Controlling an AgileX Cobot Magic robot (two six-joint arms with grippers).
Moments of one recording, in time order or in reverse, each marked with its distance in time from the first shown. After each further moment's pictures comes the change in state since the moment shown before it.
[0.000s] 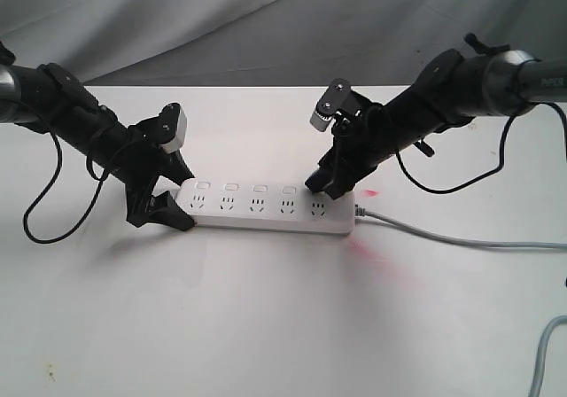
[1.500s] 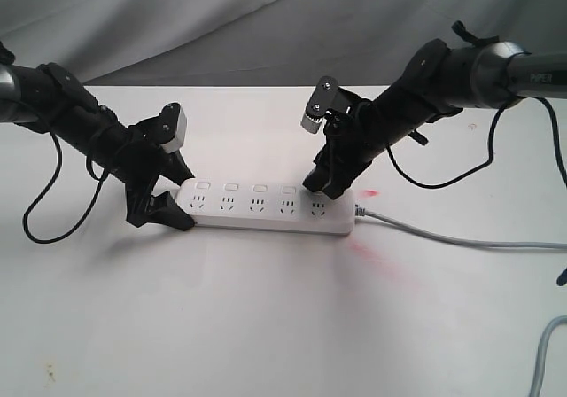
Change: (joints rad) left arm 0.000 0.000 0.000 0.000 0.002 0.000; right arm 0.026 -0.016 -0.070 -0.100 0.035 0.015
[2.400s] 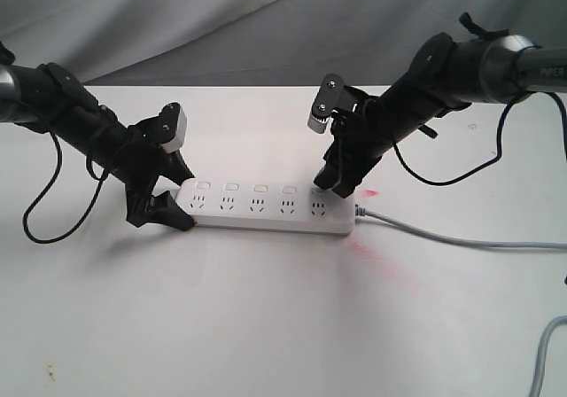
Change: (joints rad) left arm 0.000 0.000 0.000 0.000 0.000 0.000; right arm -0.008 -0.035 0.010 -0.055 -0.014 0.007
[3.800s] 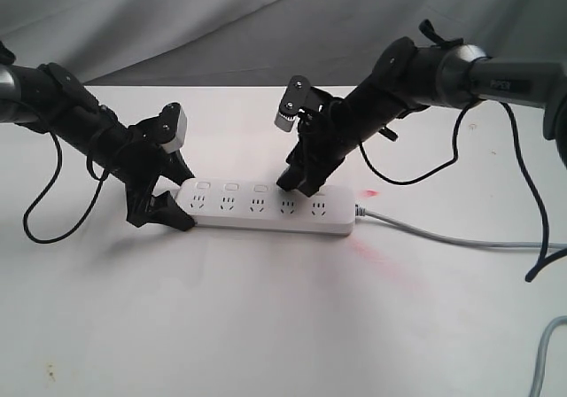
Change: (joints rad) left arm 0.000 0.000 0.000 0.000 0.000 -0.002; right arm 0.052 0.121 -0.162 0.058 0.094 0.008
